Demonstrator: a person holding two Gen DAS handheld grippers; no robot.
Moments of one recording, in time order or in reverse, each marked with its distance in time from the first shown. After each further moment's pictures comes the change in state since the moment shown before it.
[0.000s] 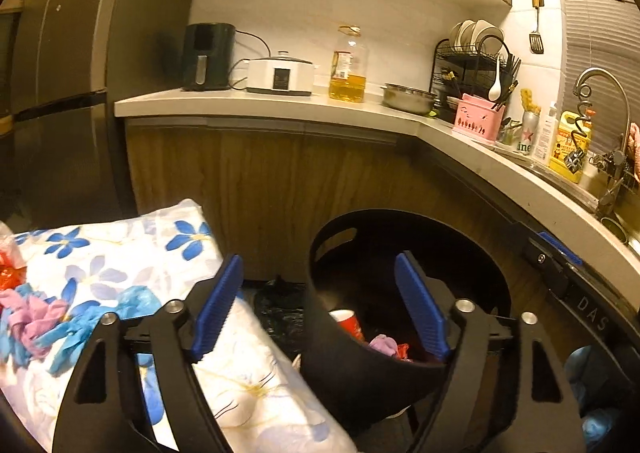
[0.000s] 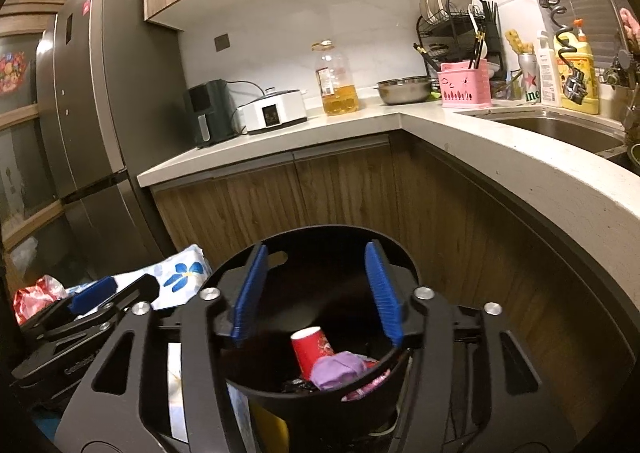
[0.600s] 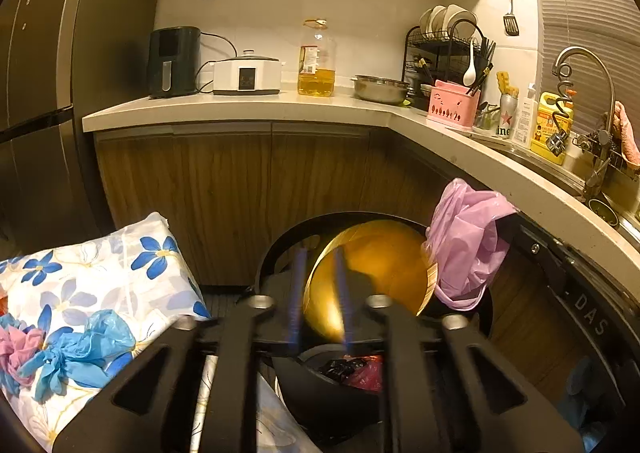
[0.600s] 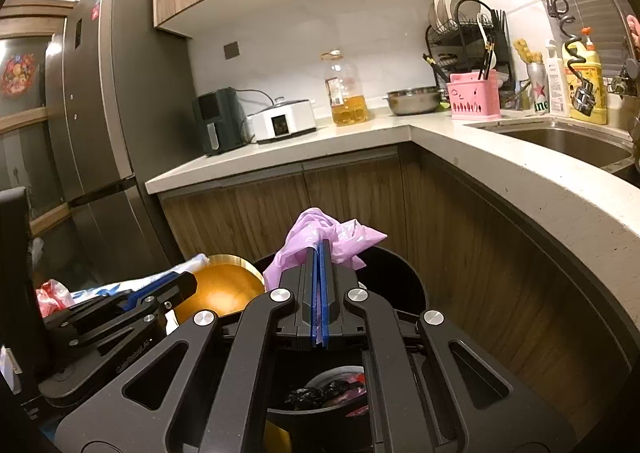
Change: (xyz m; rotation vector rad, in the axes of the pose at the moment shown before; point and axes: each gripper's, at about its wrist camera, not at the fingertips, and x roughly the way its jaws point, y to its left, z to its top) left arm 0.025 -0.026 0.014 0.058 0.023 -0.087; right arm 0.006 -0.002 0.010 -0.011 -0.029 0.036
